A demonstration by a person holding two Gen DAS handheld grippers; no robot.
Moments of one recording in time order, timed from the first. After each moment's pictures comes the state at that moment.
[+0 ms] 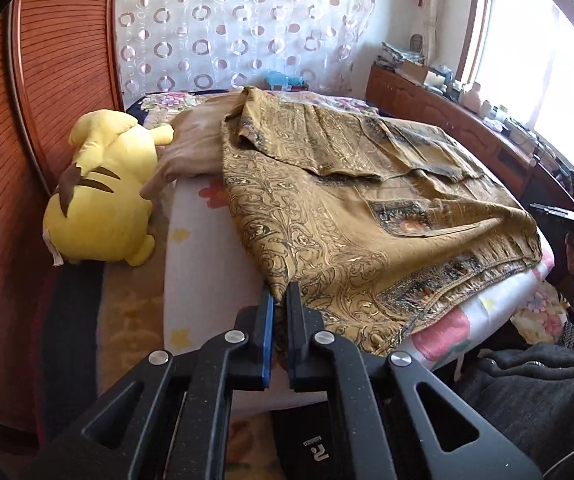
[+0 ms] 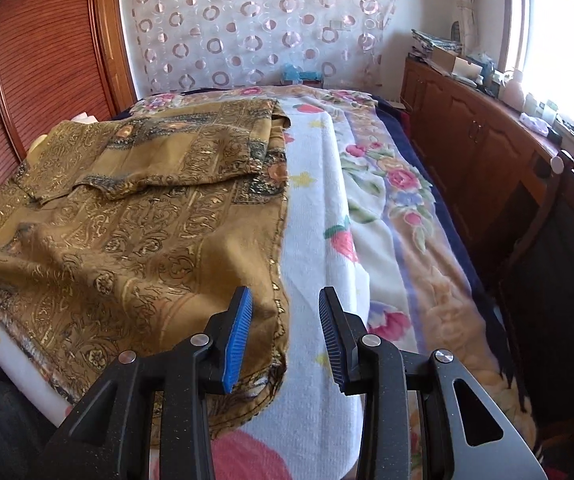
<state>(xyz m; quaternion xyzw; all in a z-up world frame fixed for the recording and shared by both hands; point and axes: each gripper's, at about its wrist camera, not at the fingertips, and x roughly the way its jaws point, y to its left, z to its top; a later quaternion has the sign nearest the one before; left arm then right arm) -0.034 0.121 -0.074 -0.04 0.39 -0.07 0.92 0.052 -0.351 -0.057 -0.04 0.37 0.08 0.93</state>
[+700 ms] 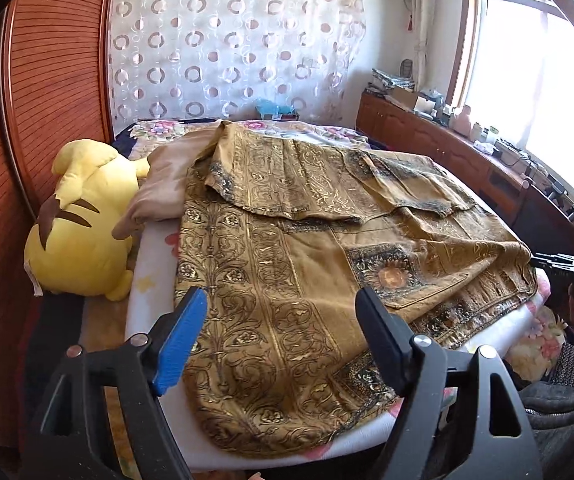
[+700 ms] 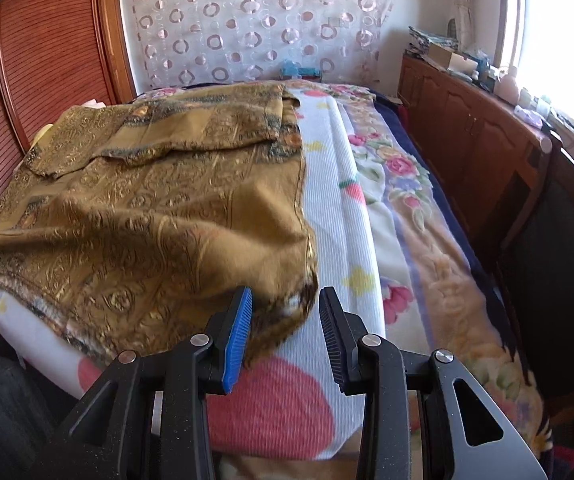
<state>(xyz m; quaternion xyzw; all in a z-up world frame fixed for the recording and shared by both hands) -0.010 0.091 -0.067 -0.05 0.34 -0.08 0.94 0.006 -0.350 -0.074 -0.04 0.38 0.08 0.92</state>
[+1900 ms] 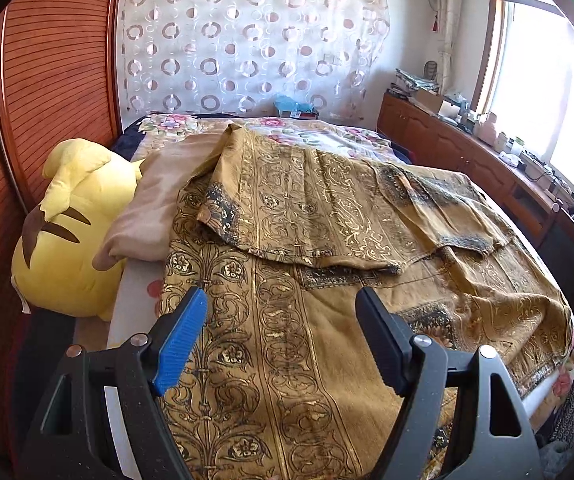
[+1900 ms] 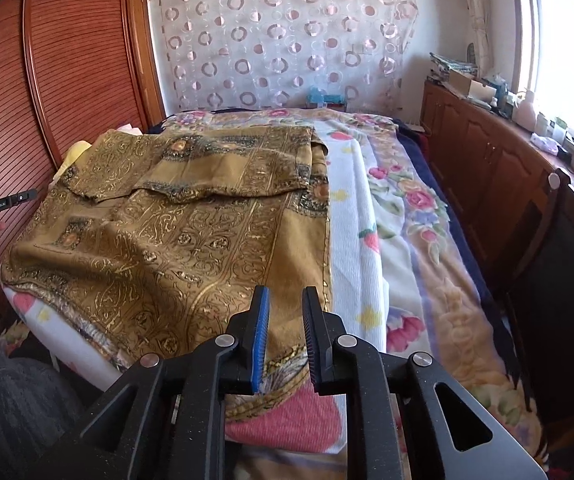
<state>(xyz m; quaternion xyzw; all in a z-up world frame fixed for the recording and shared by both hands) 0.076 0.086 -0.074 -0.06 0.35 -0.05 0.93 -0.022 -0.348 -0.043 -0.05 0.33 0.13 0.94</state>
